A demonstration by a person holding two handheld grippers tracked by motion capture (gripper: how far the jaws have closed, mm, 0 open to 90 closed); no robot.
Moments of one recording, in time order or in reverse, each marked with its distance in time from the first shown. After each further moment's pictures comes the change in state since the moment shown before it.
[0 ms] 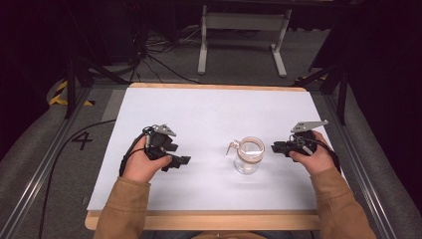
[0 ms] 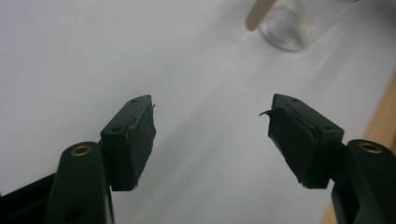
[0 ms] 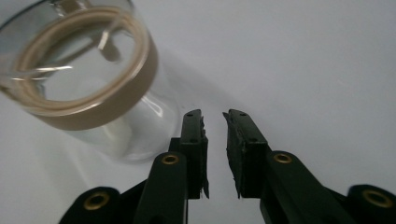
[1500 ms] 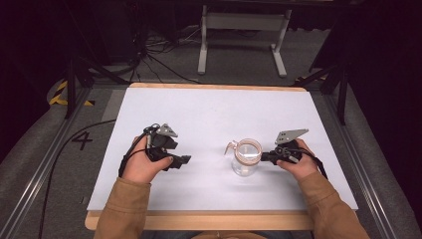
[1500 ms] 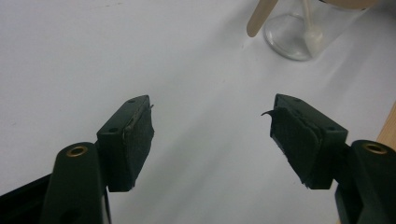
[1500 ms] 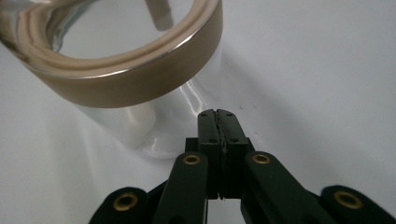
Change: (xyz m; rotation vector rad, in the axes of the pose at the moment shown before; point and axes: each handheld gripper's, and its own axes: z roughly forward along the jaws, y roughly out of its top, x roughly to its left) left arm -0.005 0.002 0.000 -0.030 -0.008 0.045; right arm 0.018 -0.011 0.040 0.020 0.148 -0.167
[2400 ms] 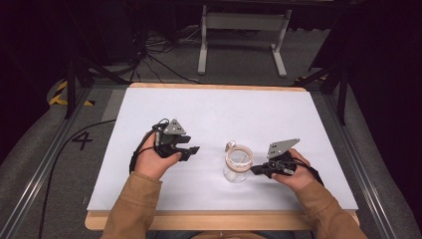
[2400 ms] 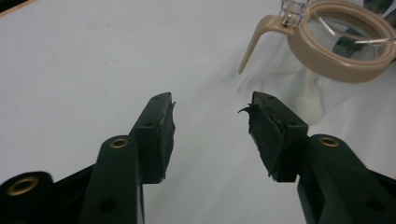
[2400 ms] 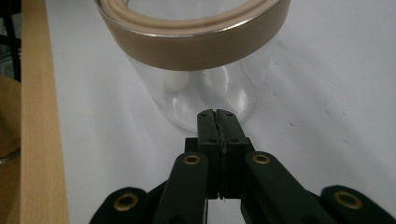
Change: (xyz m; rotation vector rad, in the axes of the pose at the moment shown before) left arm -0.006 0.016 0.017 -0.155 -0.009 0.090; right arm 0.040 0.003 0.004 0.047 0.102 -0.080
